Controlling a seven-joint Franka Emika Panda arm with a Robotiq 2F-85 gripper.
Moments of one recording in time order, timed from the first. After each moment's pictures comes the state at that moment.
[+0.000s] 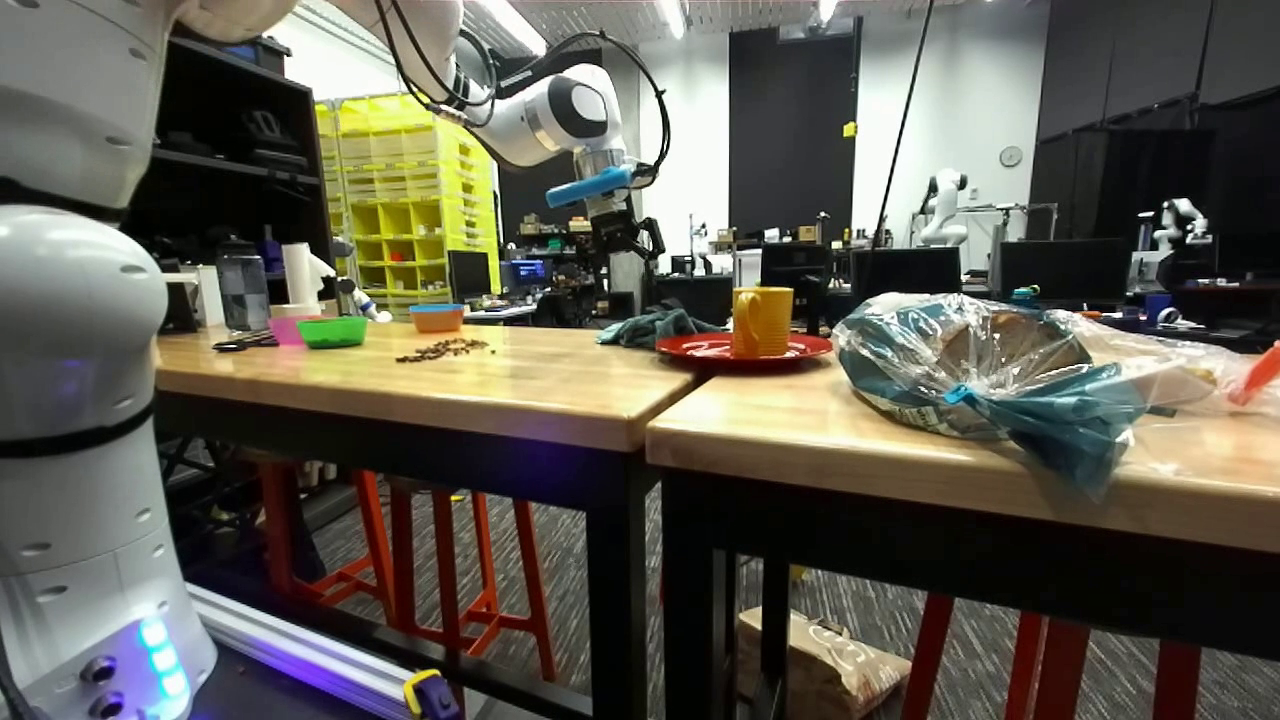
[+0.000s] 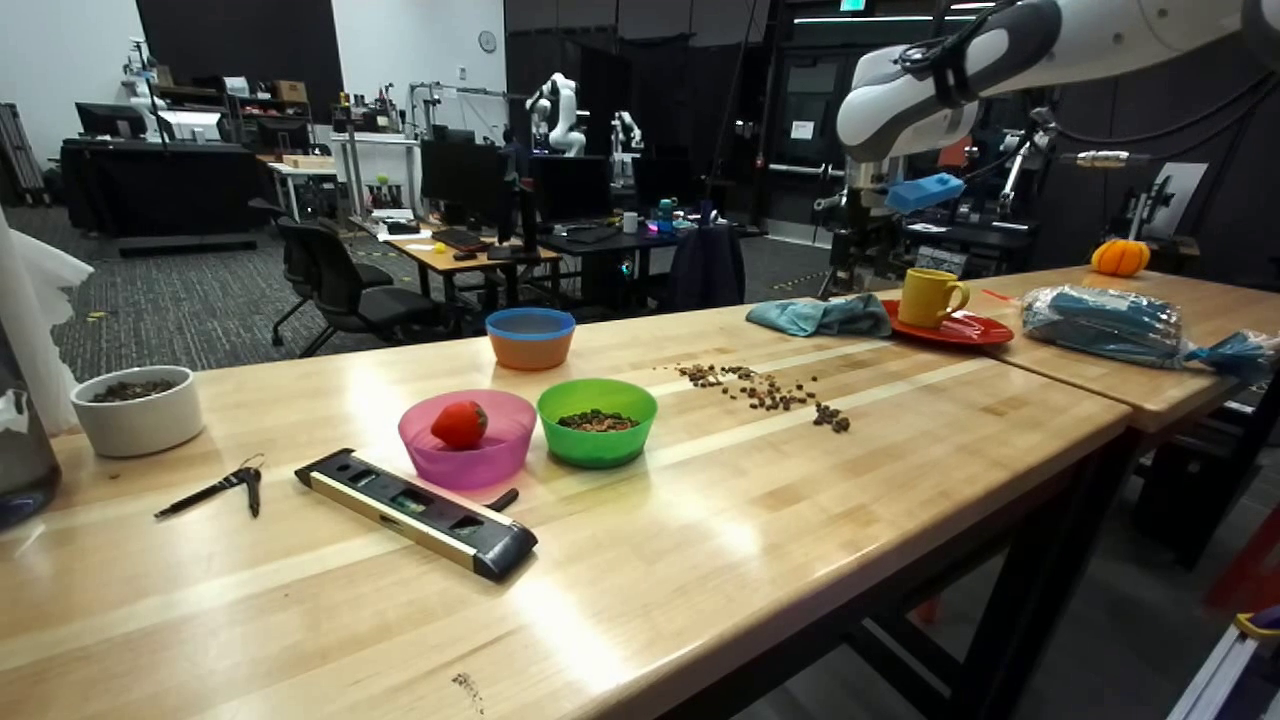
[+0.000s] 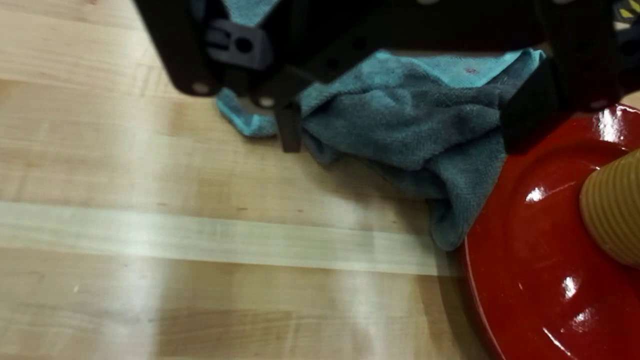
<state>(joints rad) -0.12 0.26 -0.16 -1.64 -0.16 1.97 -0.22</state>
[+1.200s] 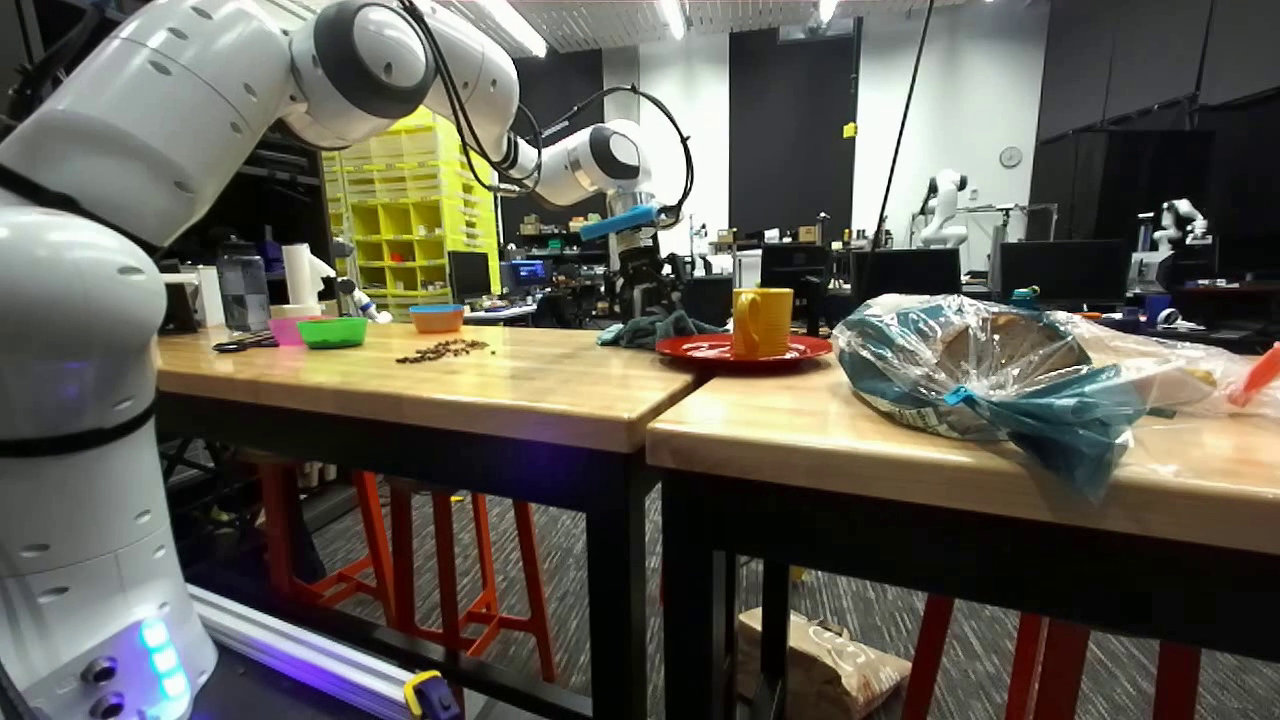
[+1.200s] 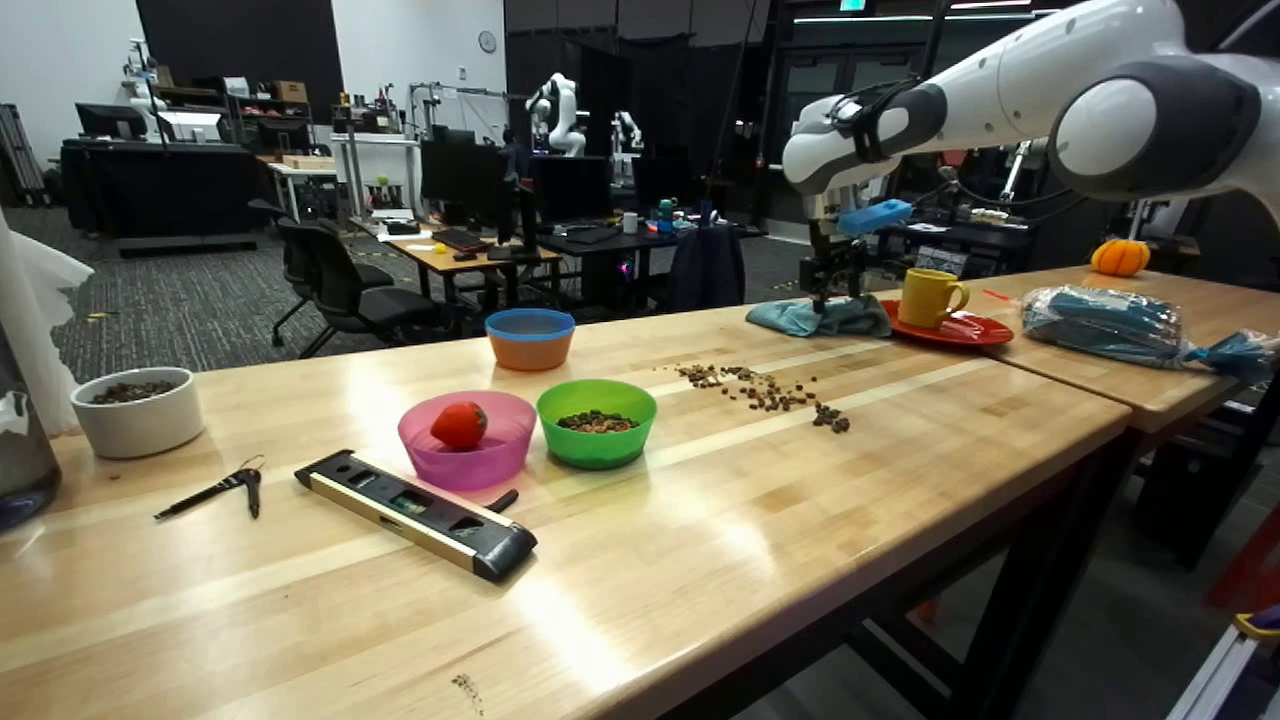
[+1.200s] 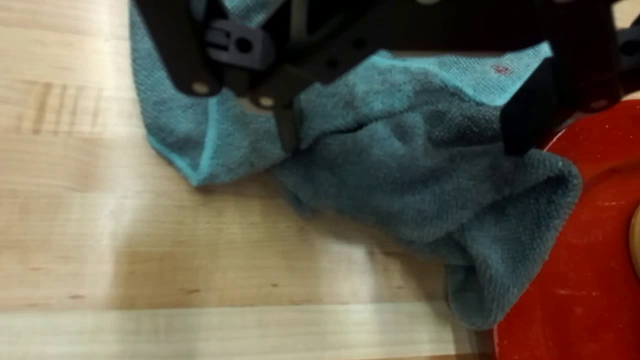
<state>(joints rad) -0.15 0.63 -0.14 -1.19 -0.16 1.74 -0.19</state>
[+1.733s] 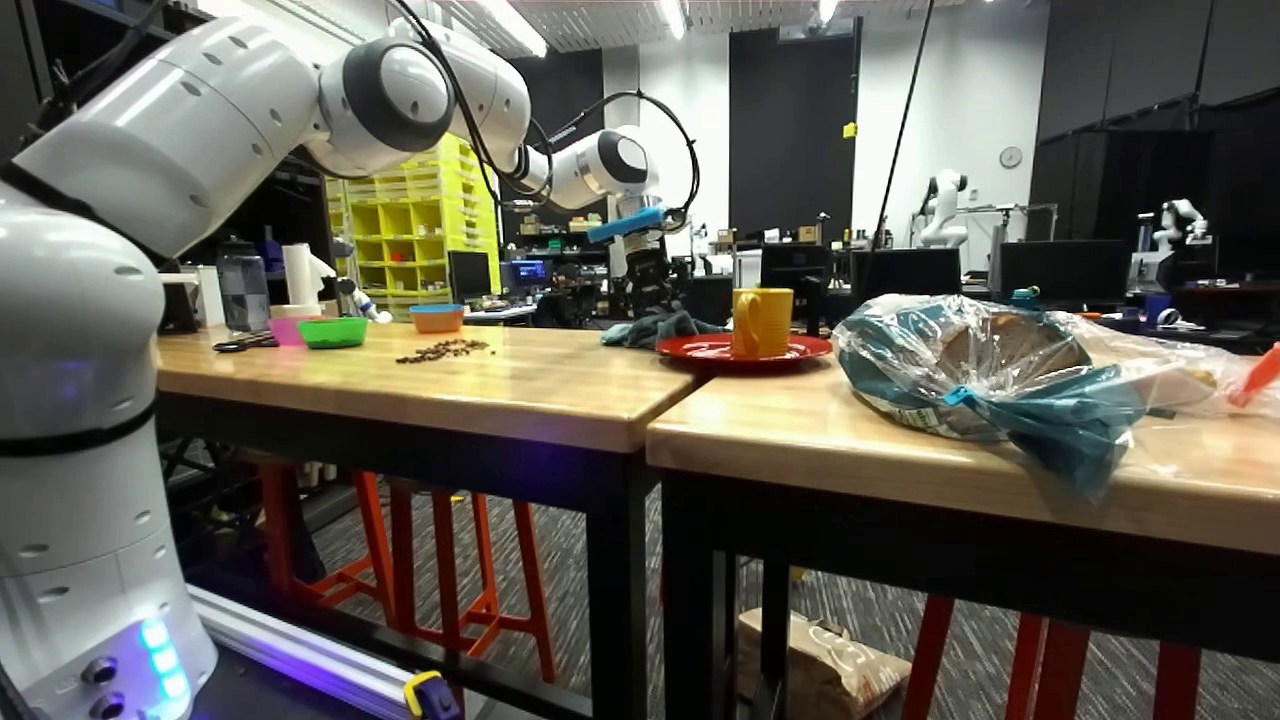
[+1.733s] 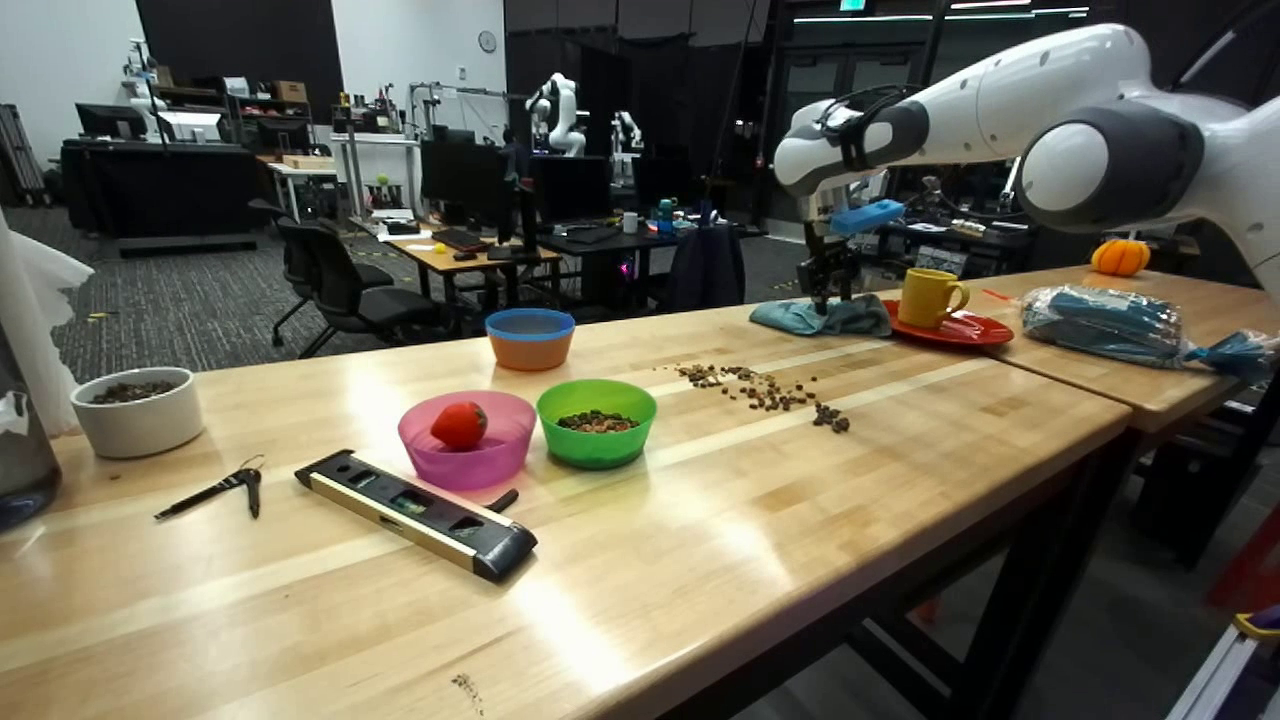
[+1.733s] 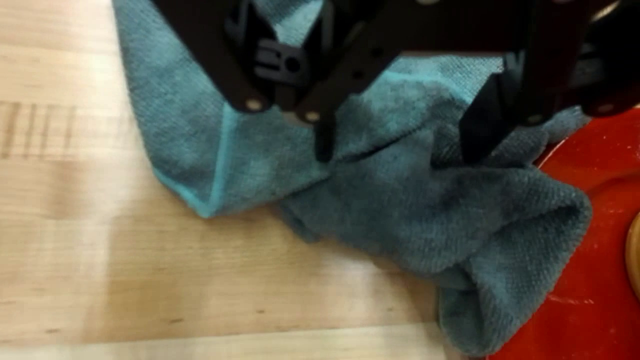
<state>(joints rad) -0.16 0.74 -0.14 -1.02 -0.16 1.65 -0.19</state>
